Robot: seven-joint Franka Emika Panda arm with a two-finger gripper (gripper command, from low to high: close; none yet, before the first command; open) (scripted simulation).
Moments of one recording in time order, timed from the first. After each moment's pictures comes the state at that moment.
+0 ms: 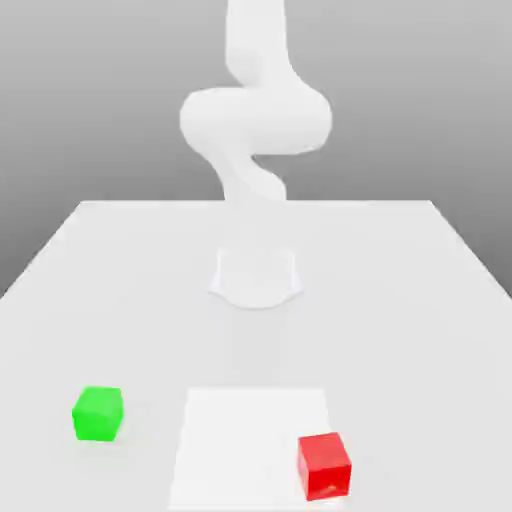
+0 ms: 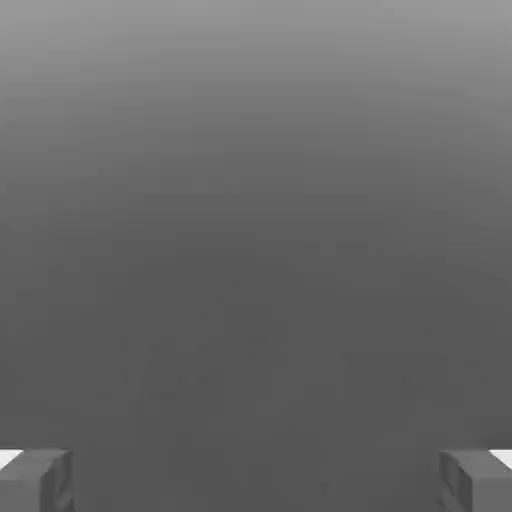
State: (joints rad) arm 0.00 -0.71 0.01 -2.32 0.00 2.34 0.80
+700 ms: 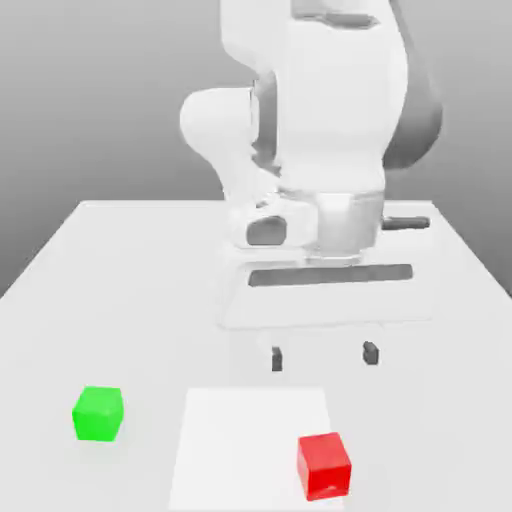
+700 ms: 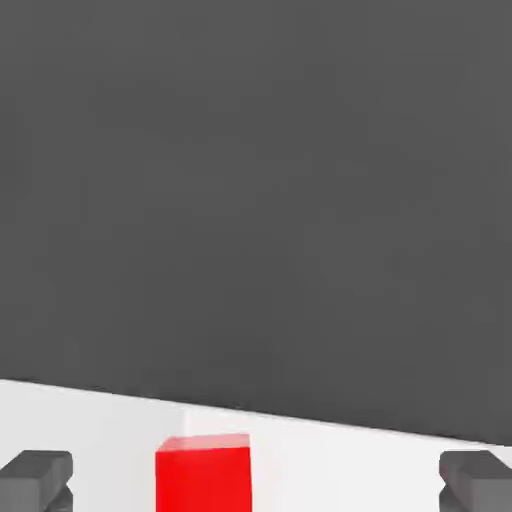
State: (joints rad) arm 0.06 0.06 0.09 -2.48 -0.04 2.64 0.81
